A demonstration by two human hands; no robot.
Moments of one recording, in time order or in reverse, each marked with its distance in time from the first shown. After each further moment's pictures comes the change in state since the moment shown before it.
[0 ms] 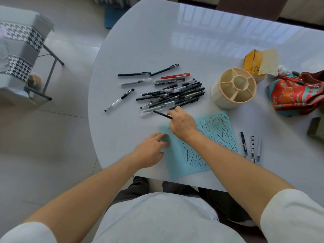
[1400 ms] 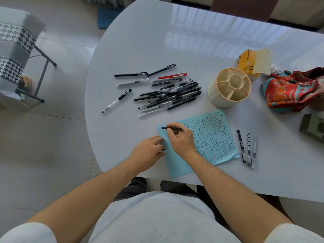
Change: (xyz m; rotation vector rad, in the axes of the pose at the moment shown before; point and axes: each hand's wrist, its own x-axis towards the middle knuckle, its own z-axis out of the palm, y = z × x) left_hand -0.010 -0.008 0.011 0.089 0.268 0.161; right_hand -0.062 -0.027 0.015 0.705 0.209 0.375
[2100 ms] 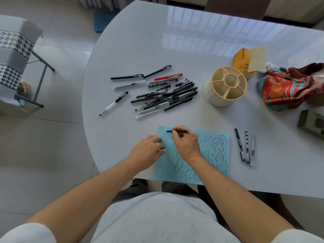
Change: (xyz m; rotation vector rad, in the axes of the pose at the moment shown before) left_hand 0.011 0.005 -0.006 0.006 -0.108 -0.083; right_hand -0.008 0.018 -0.019 -0.056 0.069 -0.045
